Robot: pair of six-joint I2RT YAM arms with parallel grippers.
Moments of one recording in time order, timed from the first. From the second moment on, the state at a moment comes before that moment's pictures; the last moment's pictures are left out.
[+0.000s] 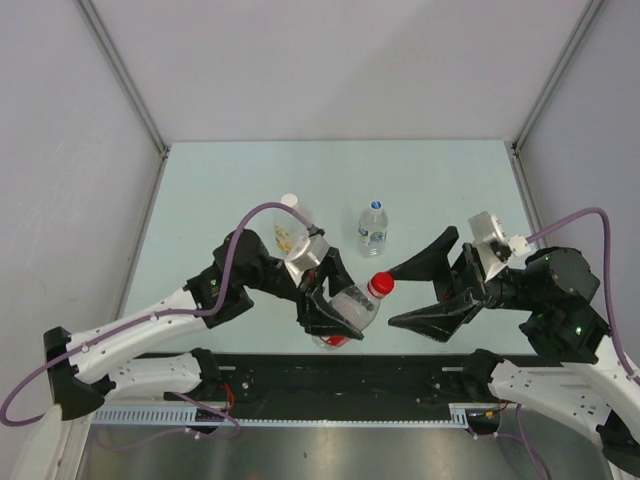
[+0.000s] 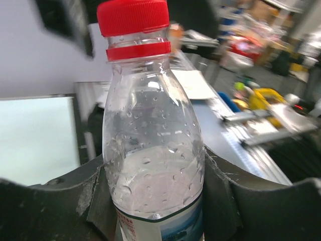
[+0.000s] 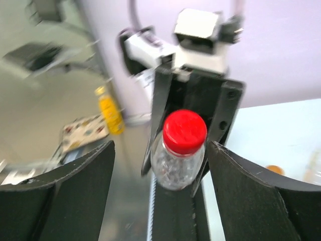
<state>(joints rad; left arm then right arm) -1.04 1.02 0.96 0.24 0.93 -0.38 0.88 0.65 1.08 -0.16 -0.73 0.34</state>
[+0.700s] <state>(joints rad) -1.27 1.00 0.91 0.02 -0.20 0.06 0.88 0.75 1.08 -0.27 0.10 0.57</state>
